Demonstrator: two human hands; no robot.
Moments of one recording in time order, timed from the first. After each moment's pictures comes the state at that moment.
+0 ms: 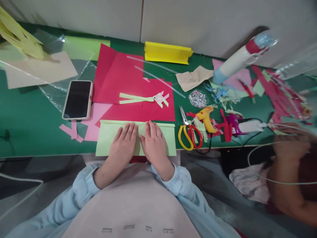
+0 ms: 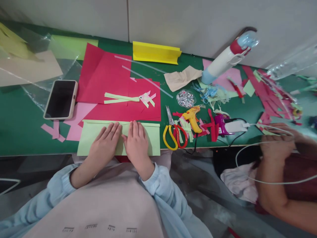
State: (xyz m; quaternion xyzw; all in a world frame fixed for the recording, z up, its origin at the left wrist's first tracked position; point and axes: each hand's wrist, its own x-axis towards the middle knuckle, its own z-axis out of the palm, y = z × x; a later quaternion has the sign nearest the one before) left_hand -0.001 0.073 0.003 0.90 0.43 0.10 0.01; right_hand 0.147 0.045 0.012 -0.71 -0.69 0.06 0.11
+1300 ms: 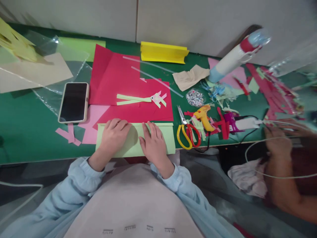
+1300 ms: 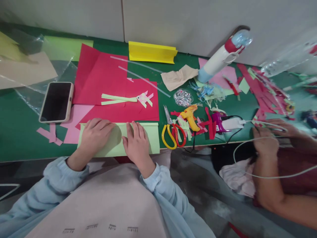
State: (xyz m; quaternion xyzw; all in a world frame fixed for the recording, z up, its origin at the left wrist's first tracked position) left_hand -0.017 0.128 0.005 0.90 0.37 0.20 -0.05; right_hand 0.155 0.040 0.001 -0.70 -0.71 0.05 0.13
